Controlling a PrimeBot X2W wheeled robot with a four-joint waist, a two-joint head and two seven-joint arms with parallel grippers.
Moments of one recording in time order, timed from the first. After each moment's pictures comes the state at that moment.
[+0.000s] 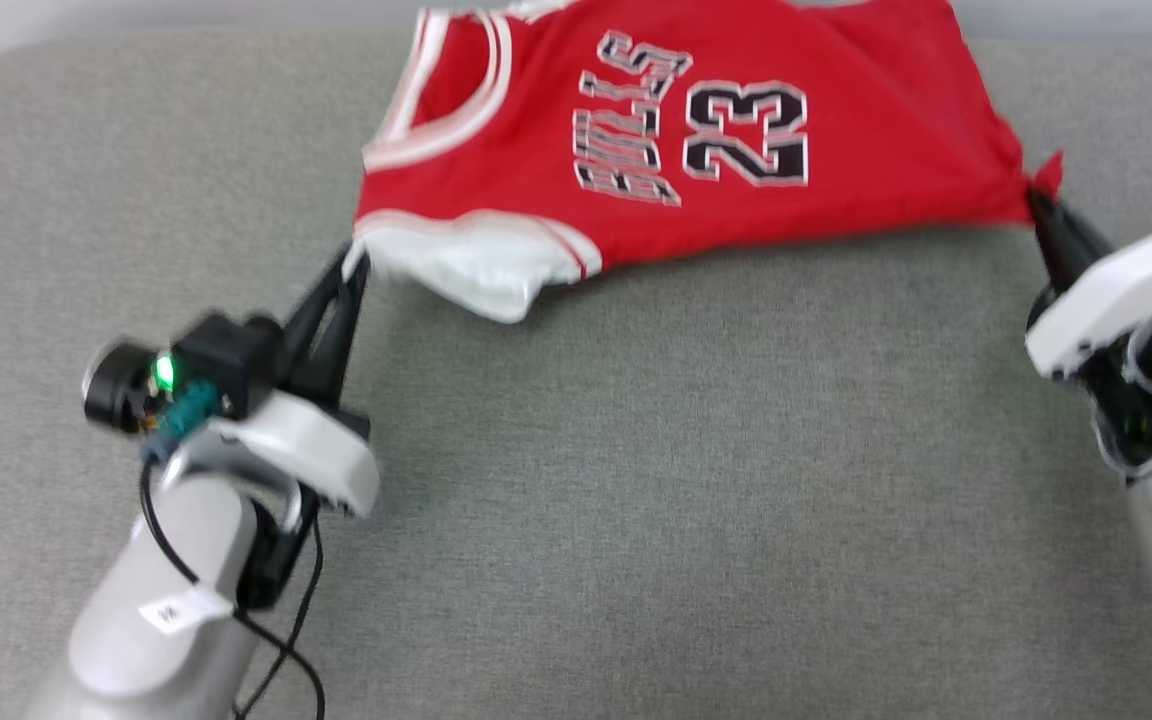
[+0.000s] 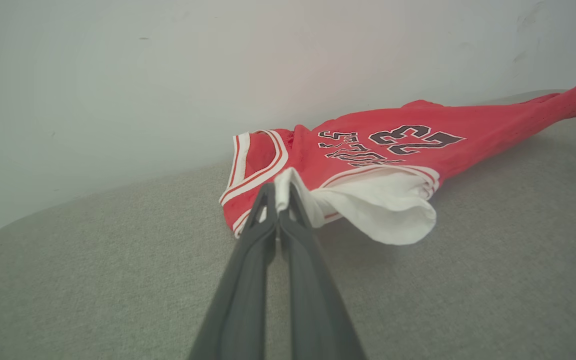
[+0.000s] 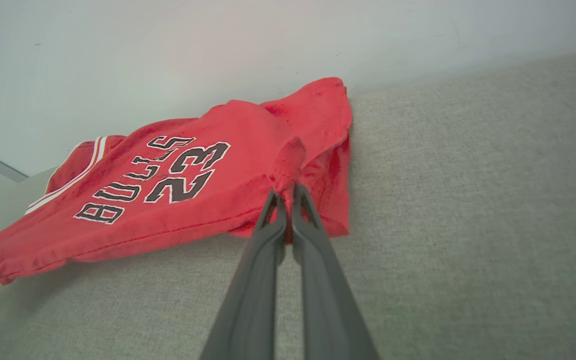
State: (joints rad) left arm -0.54 0.39 -0.41 0.31 -0.38 -0.02 -0.25; right arm -0.75 -0.28 0.09 0.70 0.60 0.13 0.05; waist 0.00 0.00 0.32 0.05
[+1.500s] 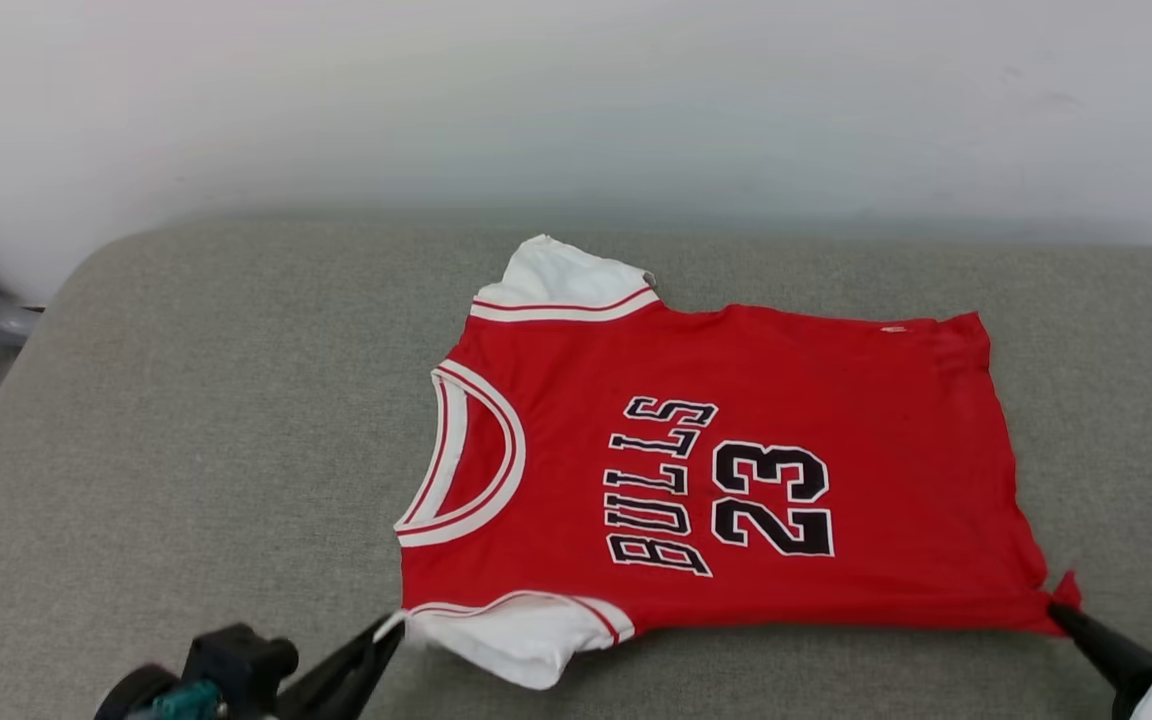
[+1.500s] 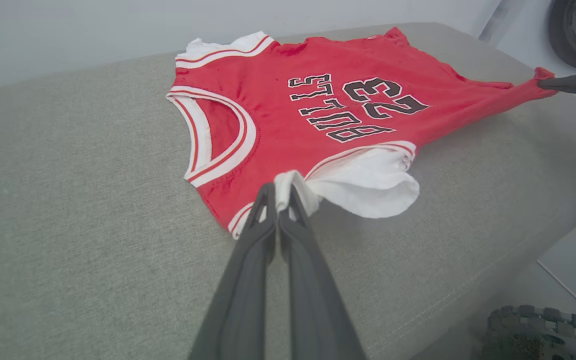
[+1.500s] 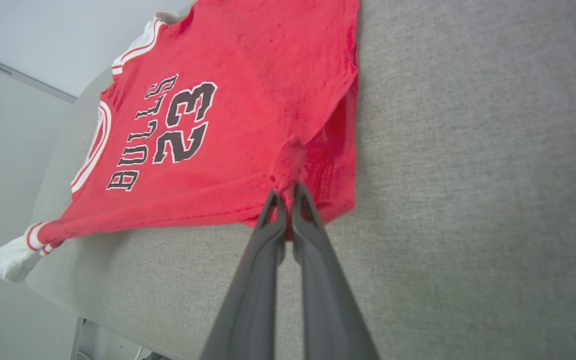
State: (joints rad) left arm 0.14 0.65 -0.47 -0.22 -0.60 -0.01 0.04; right arm 0.08 -0.45 -0.01 0.17 0.98 0.13 0.43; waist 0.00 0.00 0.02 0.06
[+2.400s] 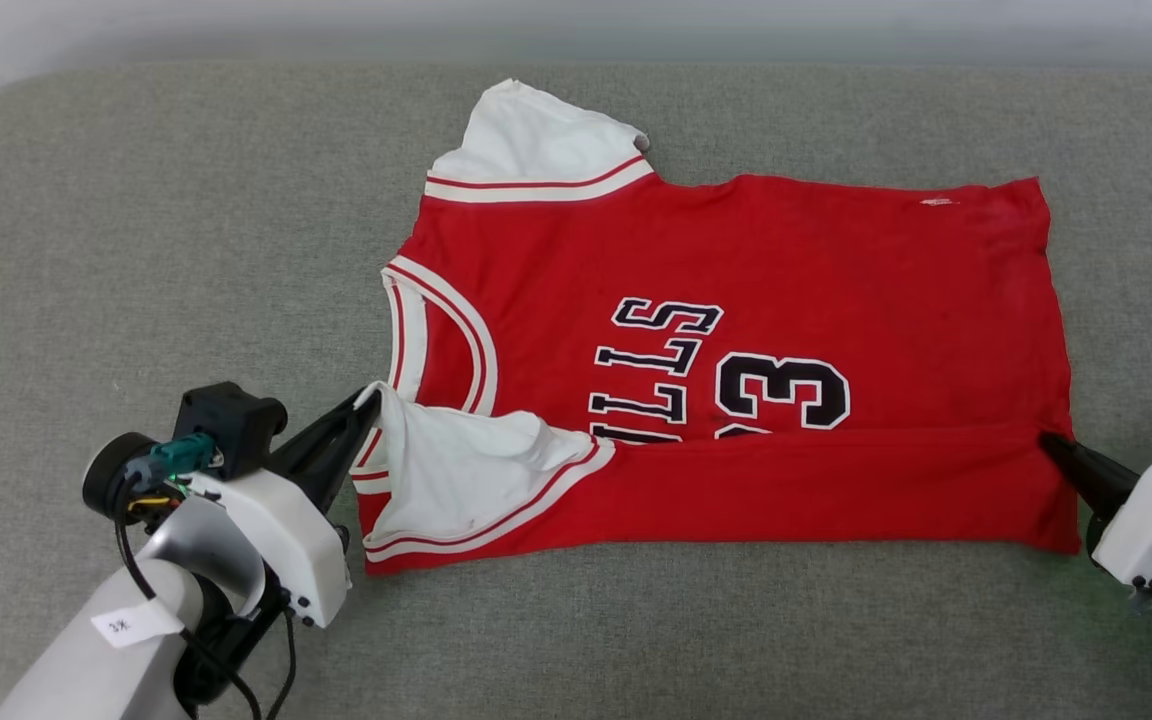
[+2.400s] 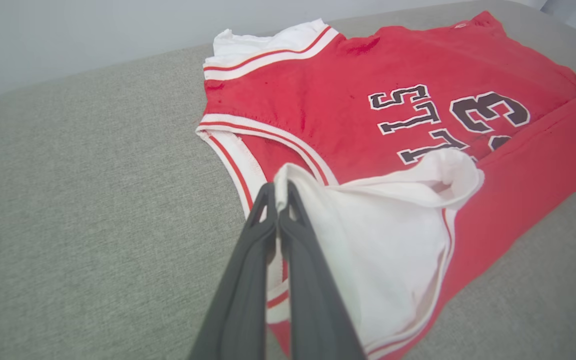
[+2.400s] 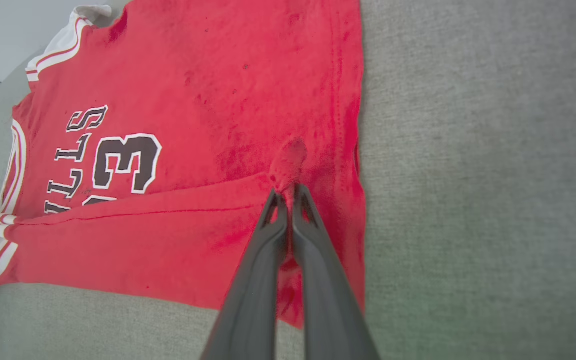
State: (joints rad) left arm -0.34 0.56 -0.47 0.10 -0.58 -0.10 0.05; right arm -0.23 -0.29 -0.15 0.15 0.68 0.13 0.63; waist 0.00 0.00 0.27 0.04
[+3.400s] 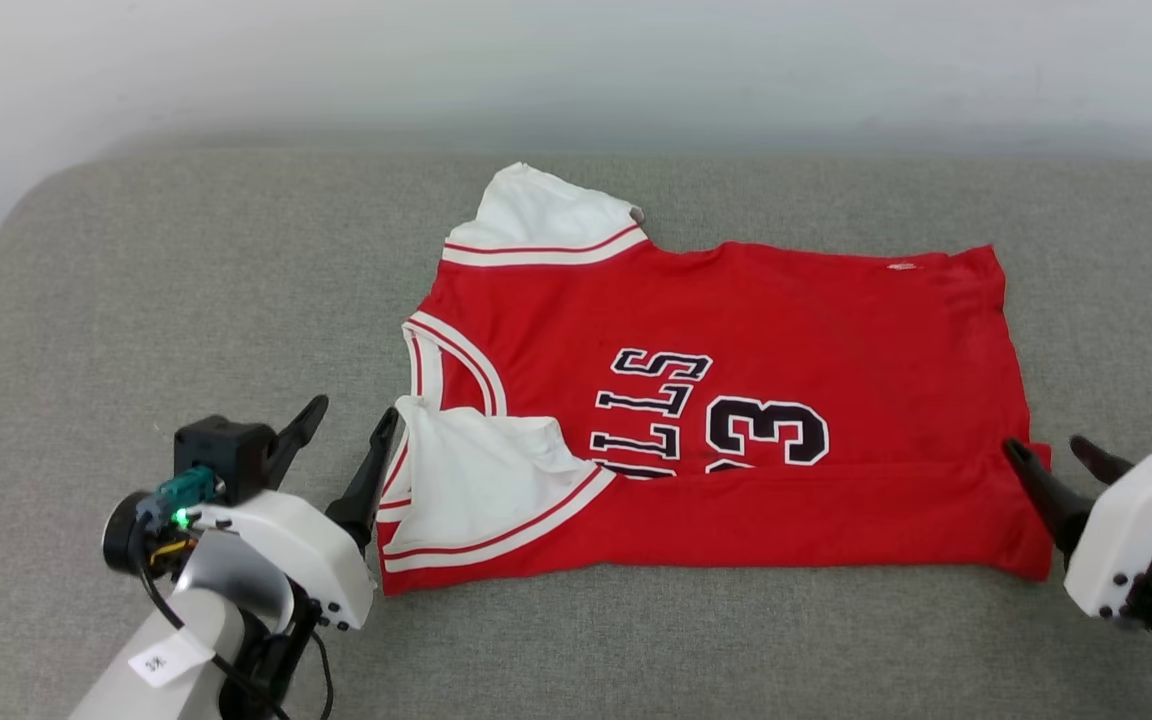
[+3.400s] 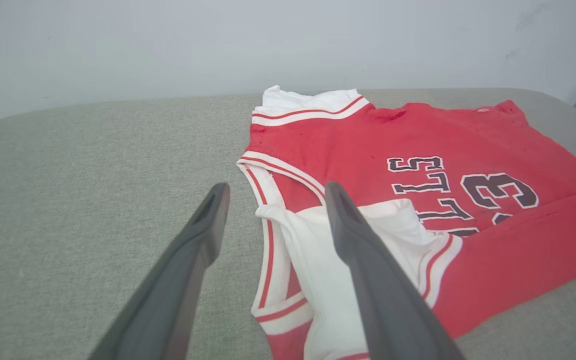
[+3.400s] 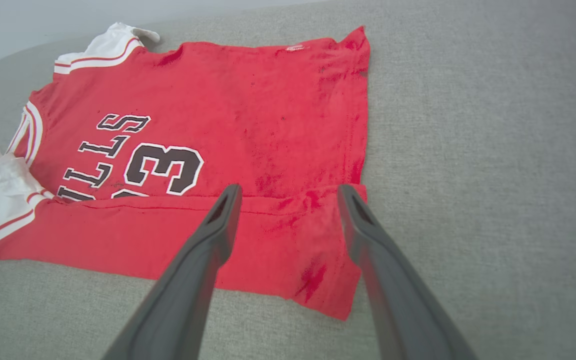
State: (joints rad) left arm -0.35 0.45 -0.47 0.27 -0.61 0.02 -0.08; right arm -0.20 -0.27 -0.09 0.06 0.48 0.13 0.57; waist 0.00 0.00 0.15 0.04
